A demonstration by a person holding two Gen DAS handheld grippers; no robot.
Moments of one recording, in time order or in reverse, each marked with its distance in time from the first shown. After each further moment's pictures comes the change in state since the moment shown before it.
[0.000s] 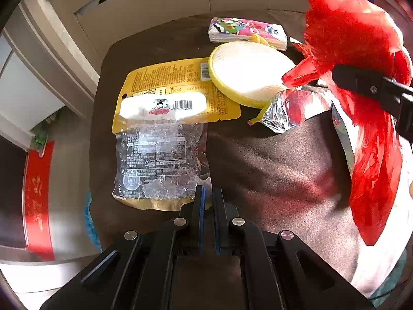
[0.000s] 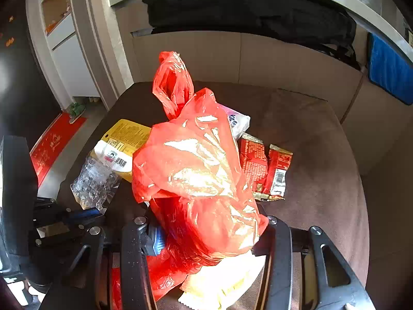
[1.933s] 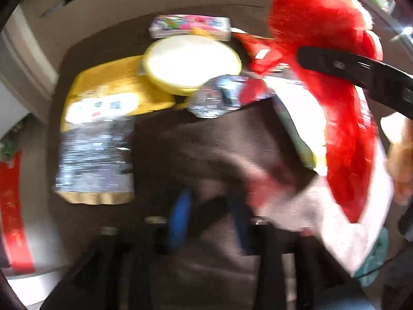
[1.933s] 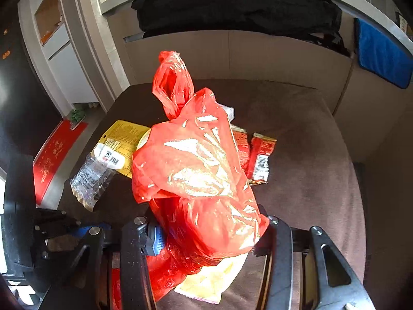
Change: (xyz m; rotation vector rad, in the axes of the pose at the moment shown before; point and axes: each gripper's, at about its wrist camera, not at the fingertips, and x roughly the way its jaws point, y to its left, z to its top) left arm -0.010 -0.037 -0.016 0.073 0.023 -0.263; right arm -0.007 -0.033 0.000 0.041 0.004 0.026
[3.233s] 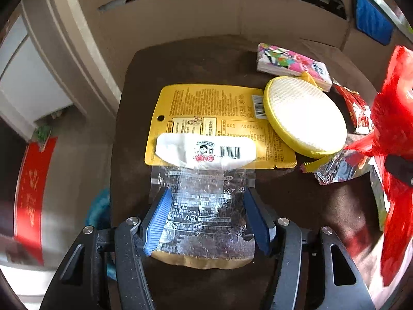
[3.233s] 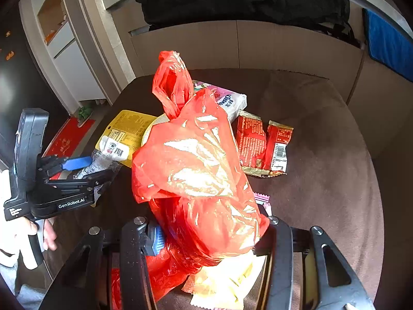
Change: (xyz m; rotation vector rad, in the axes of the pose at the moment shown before) left arm 0.004 0.122 0.036 -0.186 -0.124 0.264; right arm 0.020 0.001 -0.005 -0.003 0.029 0.065
